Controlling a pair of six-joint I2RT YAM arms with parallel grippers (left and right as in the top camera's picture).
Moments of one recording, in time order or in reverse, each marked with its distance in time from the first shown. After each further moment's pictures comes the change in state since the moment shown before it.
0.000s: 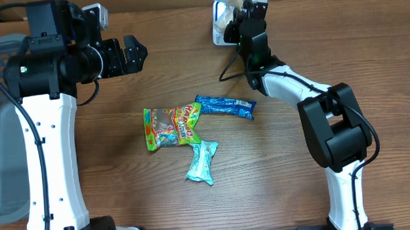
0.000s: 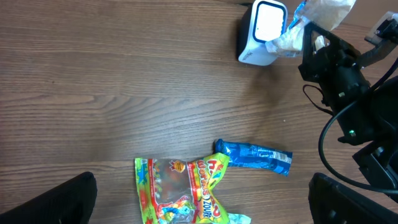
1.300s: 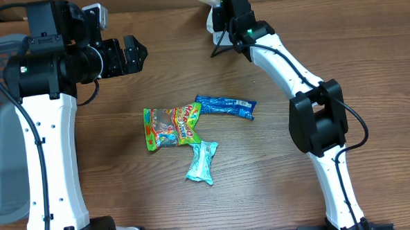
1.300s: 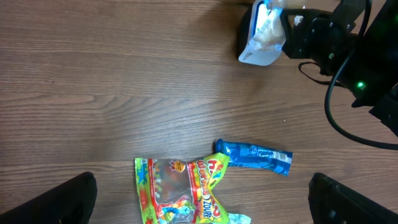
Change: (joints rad) left arm 0.000 0.000 0.000 0.000 0.000 0.000; right arm 0.008 0.227 0.663 -0.773 -0.072 -0.174
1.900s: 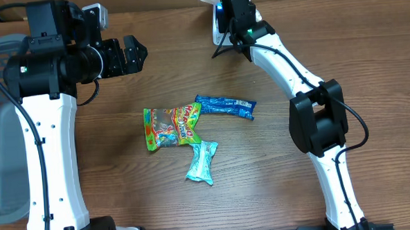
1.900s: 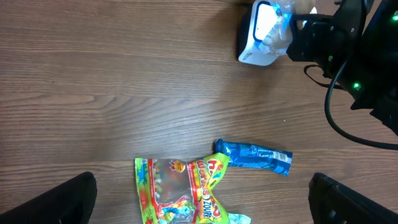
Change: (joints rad) left arm 0.000 0.000 0.000 0.000 0.000 0.000; right arm 0.000 0.000 0.000 -0.059 0.130 -0.050
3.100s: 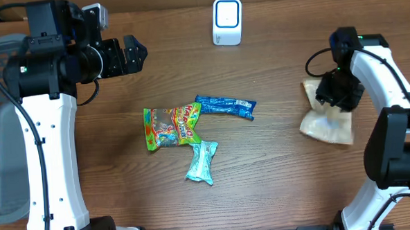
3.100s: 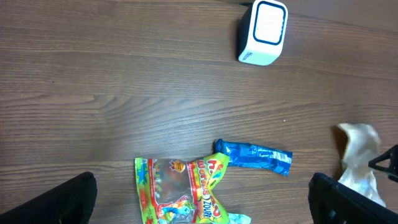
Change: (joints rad) left arm 0.000 0.000 0.000 0.000 0.000 0.000; right arm -0.459 -0.502 -0.659 -0.904 -0.224 0.302
